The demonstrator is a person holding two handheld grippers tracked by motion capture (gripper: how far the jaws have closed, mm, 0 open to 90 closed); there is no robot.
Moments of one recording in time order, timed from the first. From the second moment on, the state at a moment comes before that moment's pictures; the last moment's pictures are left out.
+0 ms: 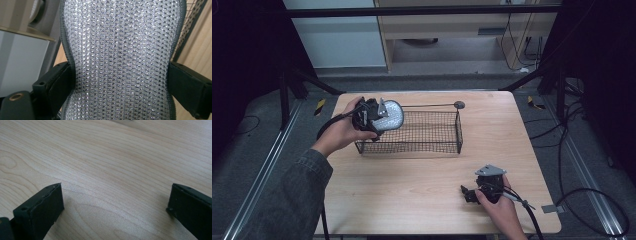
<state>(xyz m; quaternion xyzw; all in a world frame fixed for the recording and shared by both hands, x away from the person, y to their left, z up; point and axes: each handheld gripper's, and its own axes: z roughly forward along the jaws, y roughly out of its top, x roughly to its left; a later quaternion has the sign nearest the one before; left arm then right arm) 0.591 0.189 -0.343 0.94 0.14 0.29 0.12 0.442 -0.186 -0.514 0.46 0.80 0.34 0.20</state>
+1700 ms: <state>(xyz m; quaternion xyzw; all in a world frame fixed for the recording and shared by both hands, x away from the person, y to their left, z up) 0.618 0.181 -0.382 0.95 0.13 0.26 0.12 0.443 -0.186 -0.513 0.46 0.80 0.34 0.20</state>
